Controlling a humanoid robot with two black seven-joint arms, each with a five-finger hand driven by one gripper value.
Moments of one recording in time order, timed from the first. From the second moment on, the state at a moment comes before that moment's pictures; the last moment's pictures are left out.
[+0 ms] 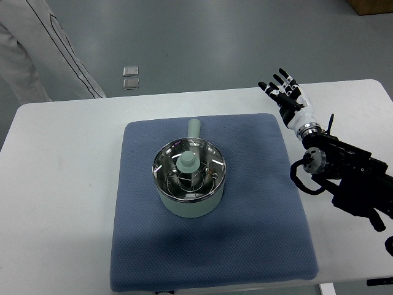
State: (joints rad) left arm 0.02 0.00 -0.04 -0.15 0.01 -0.02 0.06; right arm 0.82 -0.15 0.34 0.58 0.23 0.00 0.56
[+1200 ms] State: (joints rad) left arm 0.01 0.00 -0.04 -0.16 0.01 -0.02 0.06; right arm 0.82 -0.15 0.34 0.58 0.23 -0.01 0.56
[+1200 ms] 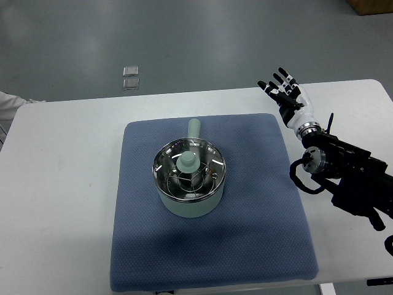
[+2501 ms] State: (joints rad) left arm 0.01 0.00 -0.04 -0.16 0.01 -0.02 0.06; right arm 1.20 -0.35 0.32 0.94 -1.25 0.30 0.60
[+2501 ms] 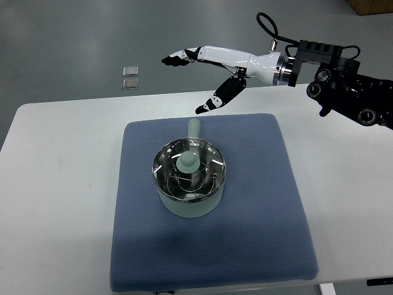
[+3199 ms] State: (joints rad) left arm 0.01 0.00 -0.04 -0.16 0.01 -0.02 0.06; right arm 1.54 -0.28 0.00 1.11 -1.69 0.47 0.61
